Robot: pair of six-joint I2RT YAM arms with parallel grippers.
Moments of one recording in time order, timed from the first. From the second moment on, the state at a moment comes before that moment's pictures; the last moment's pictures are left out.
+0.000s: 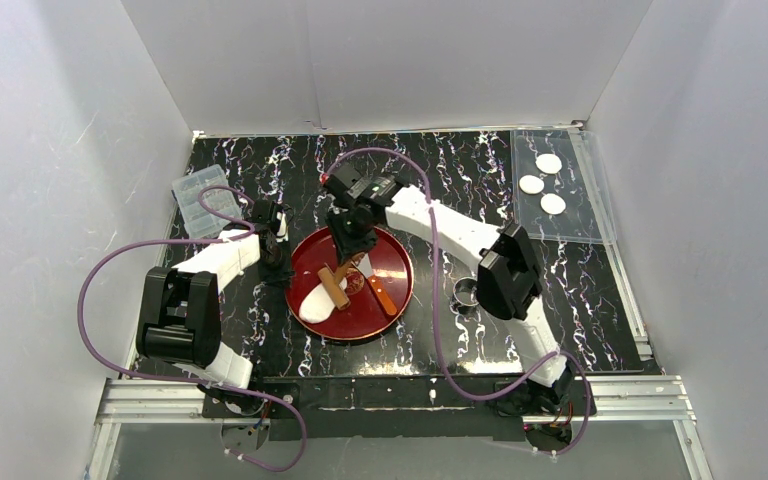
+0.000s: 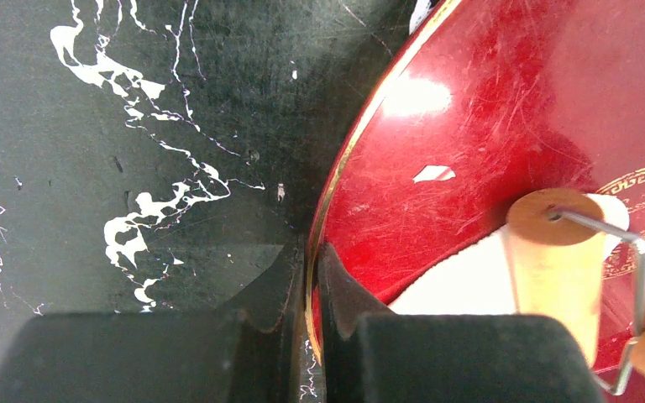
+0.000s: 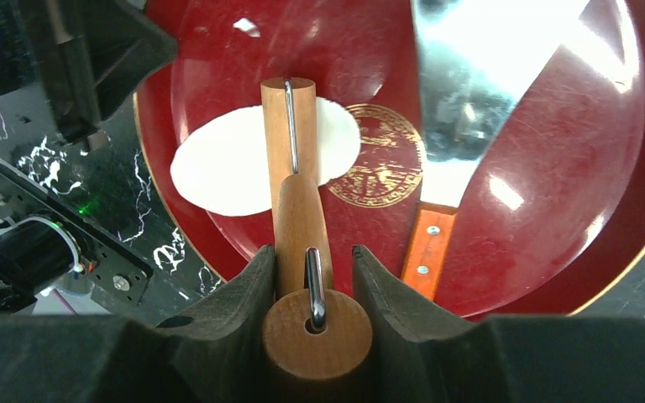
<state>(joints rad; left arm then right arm) -0.15 1.53 0.86 -0.66 0.00 -0.27 0.96 2.19 2.08 -1.03 -0.13 0.42</state>
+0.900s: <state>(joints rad) -0.15 1.52 0.86 -0.66 0.01 -0.27 0.83 2.12 2.13 -1.06 -0.25 0.44</state>
